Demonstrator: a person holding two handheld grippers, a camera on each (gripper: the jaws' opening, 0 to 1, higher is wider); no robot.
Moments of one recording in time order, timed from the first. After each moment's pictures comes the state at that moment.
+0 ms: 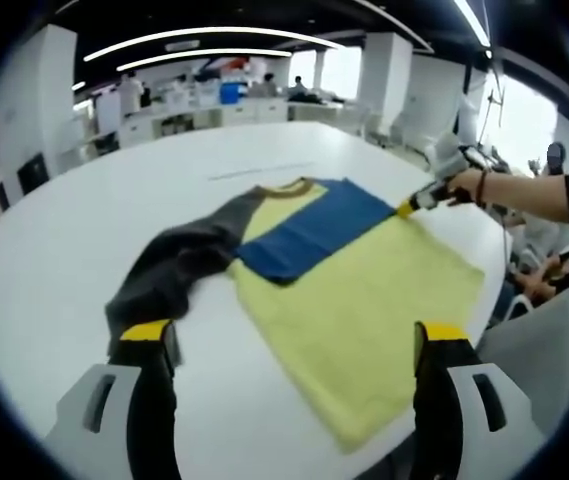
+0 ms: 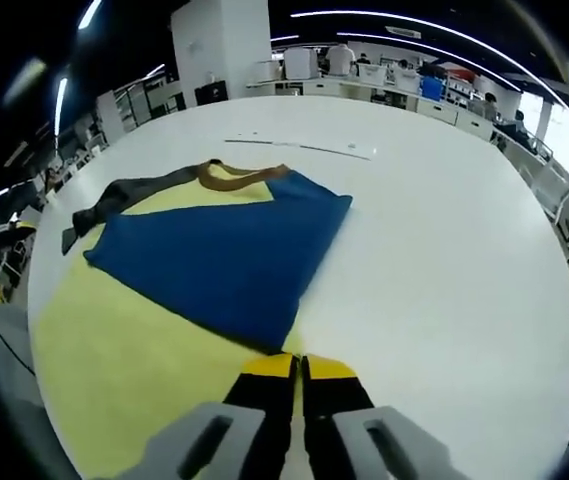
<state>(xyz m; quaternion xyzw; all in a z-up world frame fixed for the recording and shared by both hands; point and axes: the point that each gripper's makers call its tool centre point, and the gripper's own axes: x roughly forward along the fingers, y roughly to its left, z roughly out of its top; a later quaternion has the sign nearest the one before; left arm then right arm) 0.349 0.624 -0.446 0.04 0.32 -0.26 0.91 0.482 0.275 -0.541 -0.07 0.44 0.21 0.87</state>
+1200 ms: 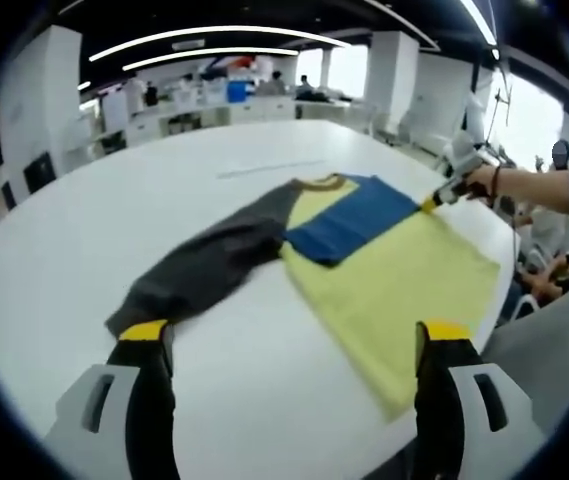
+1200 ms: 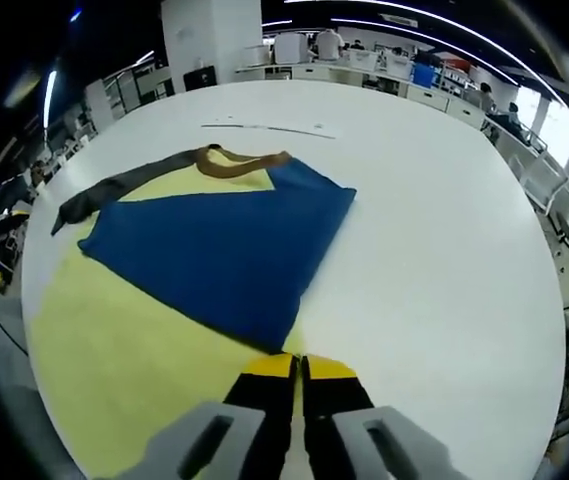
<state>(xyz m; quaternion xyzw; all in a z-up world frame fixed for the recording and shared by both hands) 0.354 0.636 -0.447 0.05 0.33 -0.24 0.91 0.466 0.227 -0.537 -0.09 0.47 0.18 0.86</state>
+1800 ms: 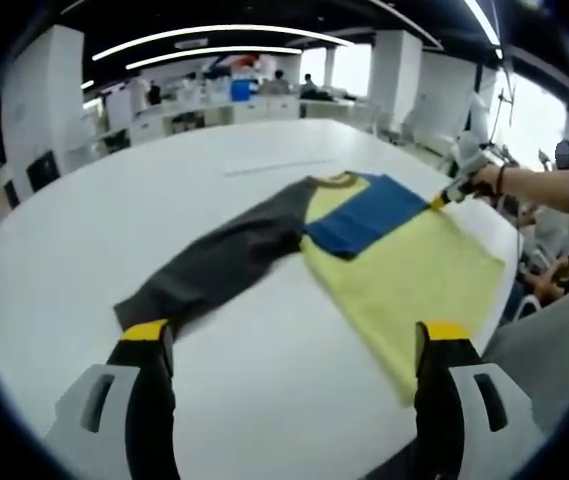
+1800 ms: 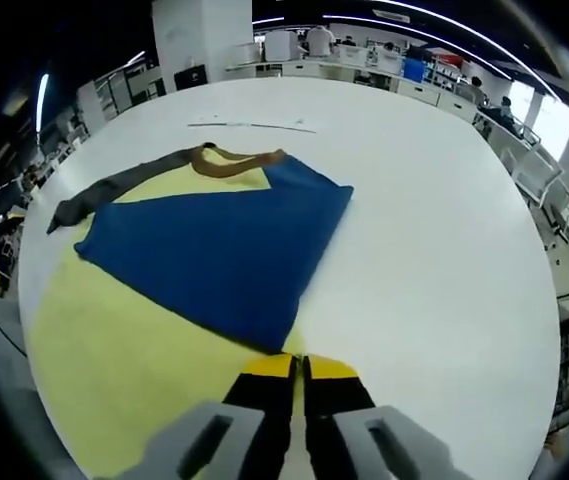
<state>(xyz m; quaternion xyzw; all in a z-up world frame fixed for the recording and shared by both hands) 0.354 0.643 -0.446 0.05 0.33 -0.23 0.91 0.462 0.213 -0.535 -0.07 0.47 0.17 0.86</state>
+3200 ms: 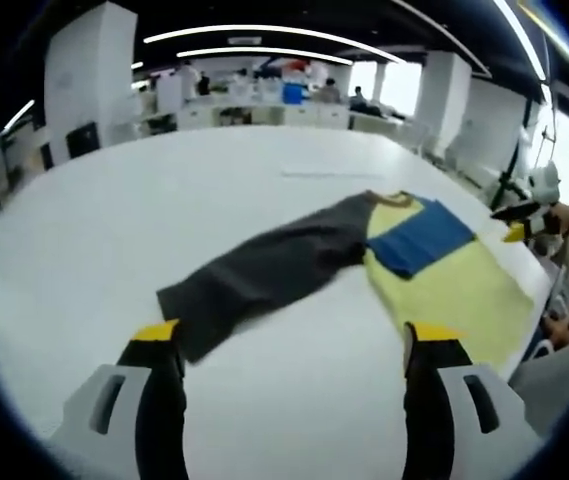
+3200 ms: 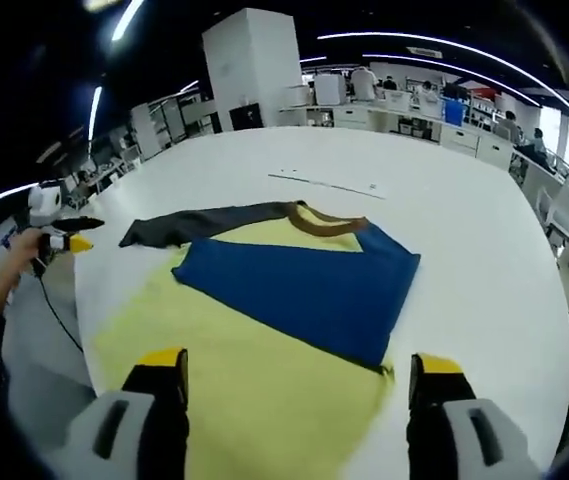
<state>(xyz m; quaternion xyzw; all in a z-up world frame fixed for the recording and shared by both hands) 0.382 0.696 -0.452 0.00 0.32 -0.14 0.94 0.419 0.274 -0.460 -0.06 0.38 0.29 0.88</state>
